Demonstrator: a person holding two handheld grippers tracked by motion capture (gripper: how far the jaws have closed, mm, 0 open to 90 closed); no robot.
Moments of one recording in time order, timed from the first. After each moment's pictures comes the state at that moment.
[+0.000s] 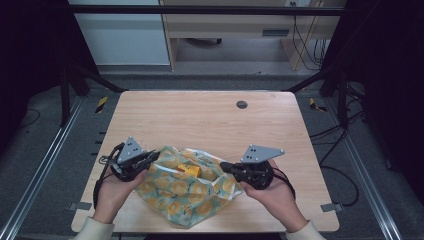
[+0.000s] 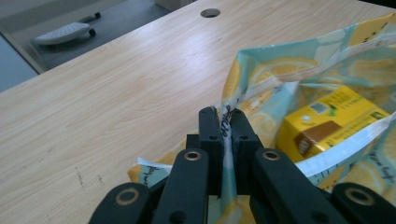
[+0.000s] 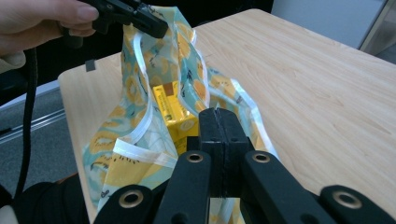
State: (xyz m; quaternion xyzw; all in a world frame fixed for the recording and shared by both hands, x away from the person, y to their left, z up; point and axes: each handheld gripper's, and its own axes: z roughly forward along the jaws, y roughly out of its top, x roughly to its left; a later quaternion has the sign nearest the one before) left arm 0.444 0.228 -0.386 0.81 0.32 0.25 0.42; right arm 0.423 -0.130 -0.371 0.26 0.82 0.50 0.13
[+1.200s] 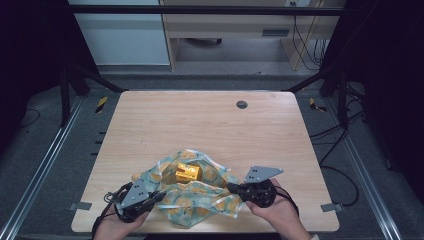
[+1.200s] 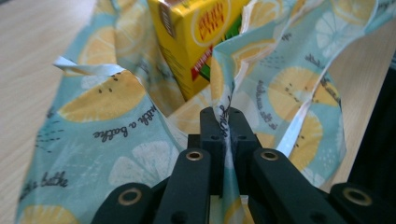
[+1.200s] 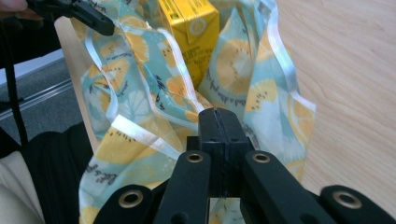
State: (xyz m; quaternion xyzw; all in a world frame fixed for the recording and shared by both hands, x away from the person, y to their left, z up) left arm 0.378 0.223 -0.449 0.86 0.25 0.17 0.41; right arm 0.406 -0.146 -0.431 0.27 0.84 0.46 0.09
